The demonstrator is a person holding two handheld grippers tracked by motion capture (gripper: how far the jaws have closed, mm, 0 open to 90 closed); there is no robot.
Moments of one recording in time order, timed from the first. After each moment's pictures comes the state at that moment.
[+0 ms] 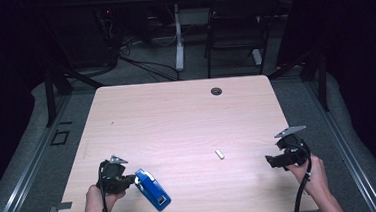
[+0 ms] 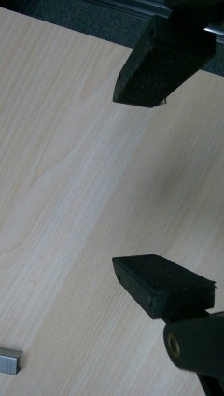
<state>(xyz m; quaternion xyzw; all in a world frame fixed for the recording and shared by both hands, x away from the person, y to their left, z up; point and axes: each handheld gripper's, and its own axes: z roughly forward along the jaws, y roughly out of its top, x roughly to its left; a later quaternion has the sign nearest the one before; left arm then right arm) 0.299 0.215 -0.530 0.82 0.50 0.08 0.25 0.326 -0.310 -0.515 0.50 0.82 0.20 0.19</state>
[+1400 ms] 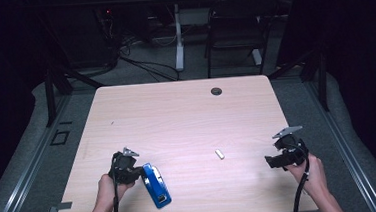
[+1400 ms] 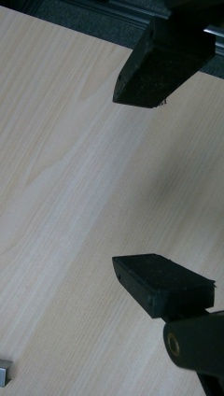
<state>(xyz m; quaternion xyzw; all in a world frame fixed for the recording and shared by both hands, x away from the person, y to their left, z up) 0.331 0.191 -0.546 0.84 0.46 0.09 0.26 0.328 -0.306 -0.518 0.50 0.83 0.19 0.19</state>
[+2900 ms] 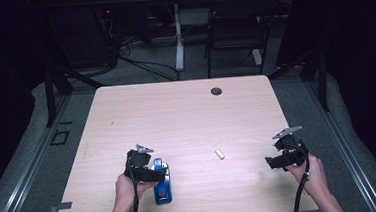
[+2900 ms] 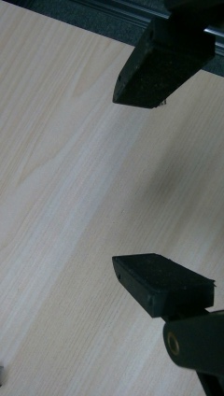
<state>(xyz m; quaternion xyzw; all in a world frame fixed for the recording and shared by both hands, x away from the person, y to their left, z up) 0.319 0.137 -0.532 0.82 0.50 0.12 0.26 0.329 -0.308 -0.521 0.50 0.83 0.18 0.19</state>
